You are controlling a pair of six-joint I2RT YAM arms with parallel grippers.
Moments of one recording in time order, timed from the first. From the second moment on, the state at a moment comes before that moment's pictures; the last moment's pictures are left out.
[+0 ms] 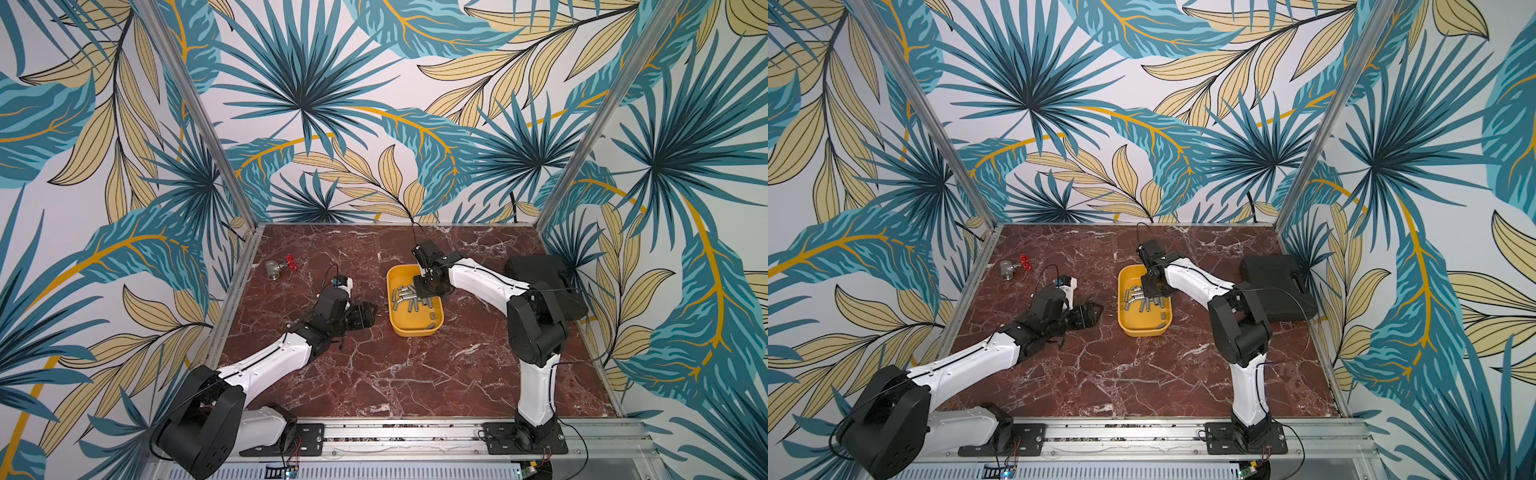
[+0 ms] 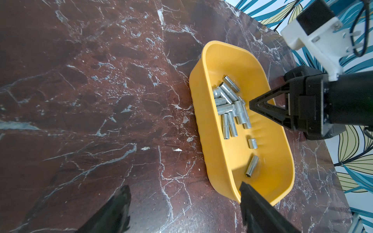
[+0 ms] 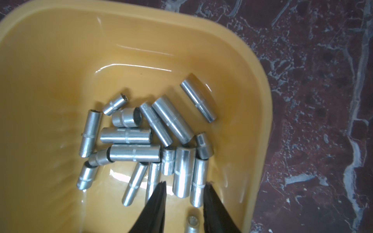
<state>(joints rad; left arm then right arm) -0.50 1.26 0.60 0.02 0.09 -0.62 0.52 2.03 1.58 -0.76 0.15 0.31</state>
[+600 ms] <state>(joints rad) -0.51 1.26 0.60 0.01 0.10 -0.62 0.52 2.10 1.58 -0.76 0.13 0.31</state>
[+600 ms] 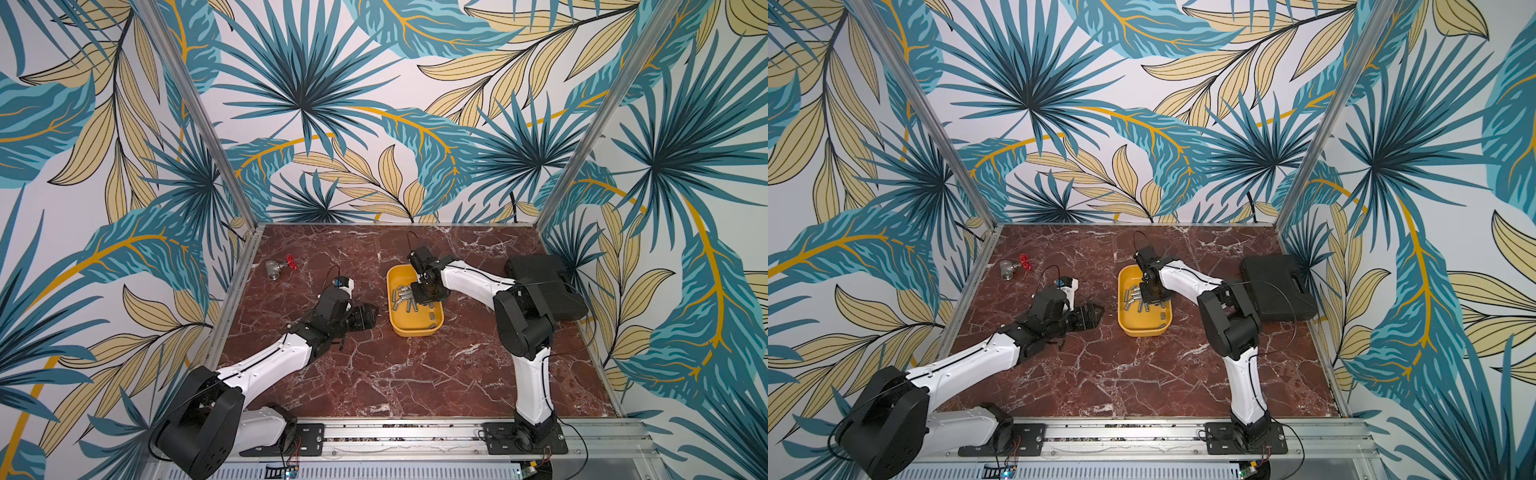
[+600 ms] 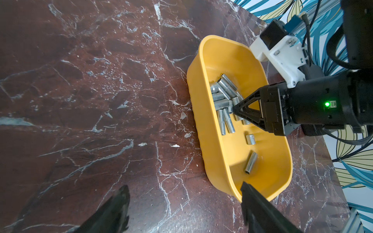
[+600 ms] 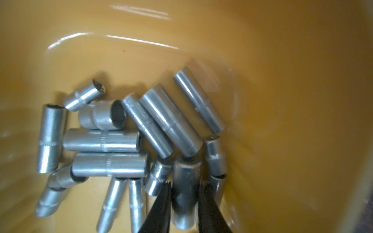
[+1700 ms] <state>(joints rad) -0.54 1.26 0.60 -0.02 0.09 -0.64 0.53 2.12 1.57 -0.71 0.04 0.31</state>
